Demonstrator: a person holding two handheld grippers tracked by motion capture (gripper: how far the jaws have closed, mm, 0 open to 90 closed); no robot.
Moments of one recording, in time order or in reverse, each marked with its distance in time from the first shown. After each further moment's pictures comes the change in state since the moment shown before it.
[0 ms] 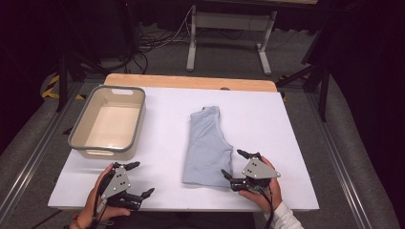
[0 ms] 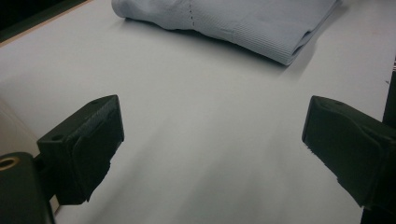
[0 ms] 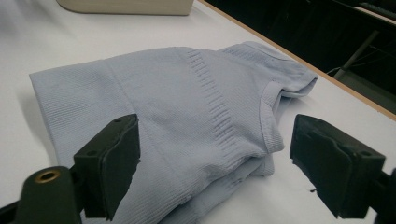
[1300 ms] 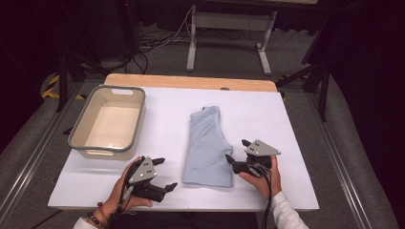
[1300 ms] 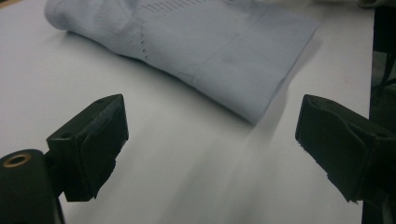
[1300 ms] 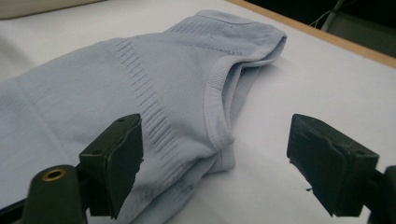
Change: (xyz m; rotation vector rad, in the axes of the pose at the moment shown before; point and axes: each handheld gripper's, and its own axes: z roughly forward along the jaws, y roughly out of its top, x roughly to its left) left arm -0.010 0.045 0.062 0.023 -0.175 -0.078; right arm -0.038 0.007 0.024 0.123 -0.050 0.207
